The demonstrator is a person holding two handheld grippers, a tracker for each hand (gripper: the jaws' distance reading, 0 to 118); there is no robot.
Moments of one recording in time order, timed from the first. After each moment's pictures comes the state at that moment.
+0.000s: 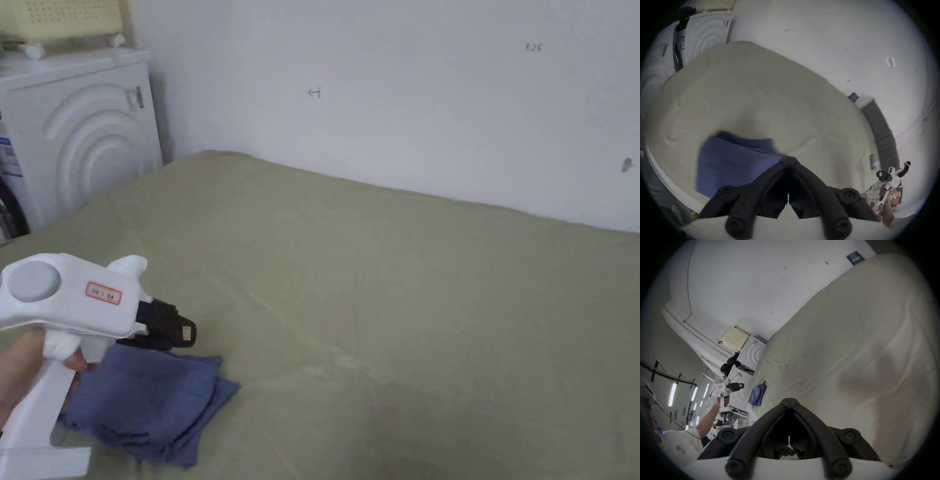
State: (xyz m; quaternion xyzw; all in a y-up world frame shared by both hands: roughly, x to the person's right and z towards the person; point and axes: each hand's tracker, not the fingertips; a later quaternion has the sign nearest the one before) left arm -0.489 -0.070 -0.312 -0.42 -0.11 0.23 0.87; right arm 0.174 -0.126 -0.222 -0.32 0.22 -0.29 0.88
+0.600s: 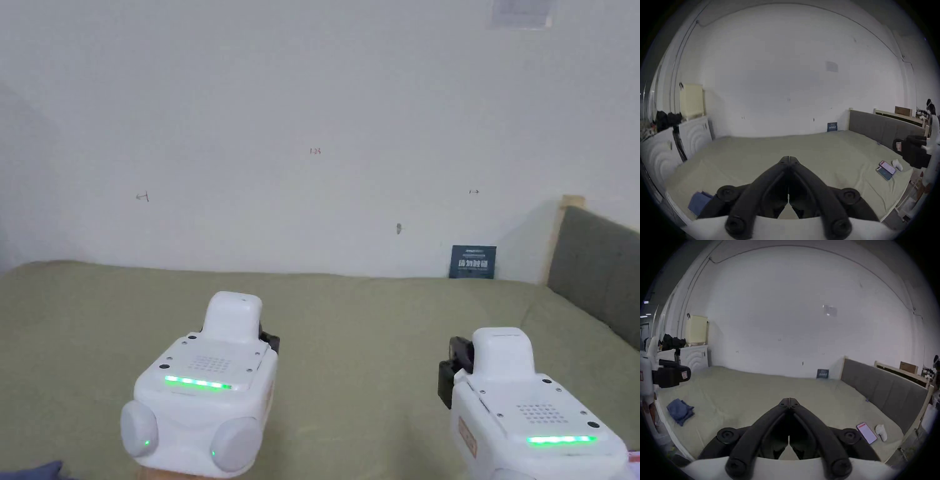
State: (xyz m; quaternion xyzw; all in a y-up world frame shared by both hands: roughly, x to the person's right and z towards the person) left arm -0.144 0.034 -0.201 -0.08 -0.04 -0.04 0.99; right arm 0.117 0.006 -0.159 -0.05 -0.03 0.02 1.00
